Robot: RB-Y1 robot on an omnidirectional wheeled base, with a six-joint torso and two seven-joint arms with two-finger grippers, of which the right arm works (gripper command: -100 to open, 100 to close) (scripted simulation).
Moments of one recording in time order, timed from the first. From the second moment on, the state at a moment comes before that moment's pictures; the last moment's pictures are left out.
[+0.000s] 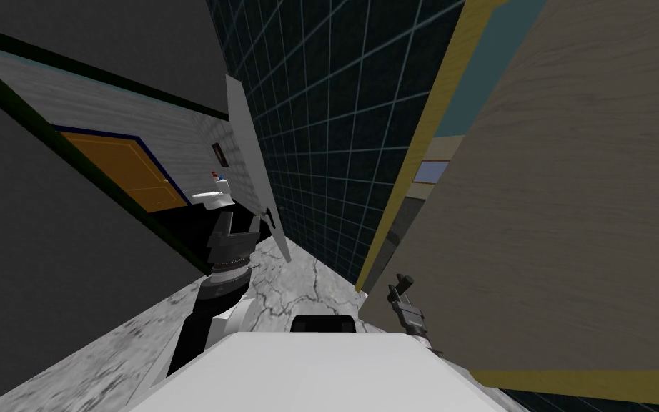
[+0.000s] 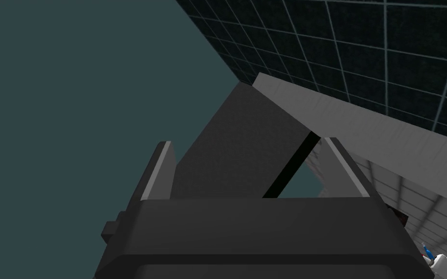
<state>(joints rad) 0.35 -0.57 0.58 -1.04 -0.98 -1.10 -1.38</state>
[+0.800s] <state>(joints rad) 0.36 -0.62 0.65 -1.01 -0.93 -1.16 -1.45</state>
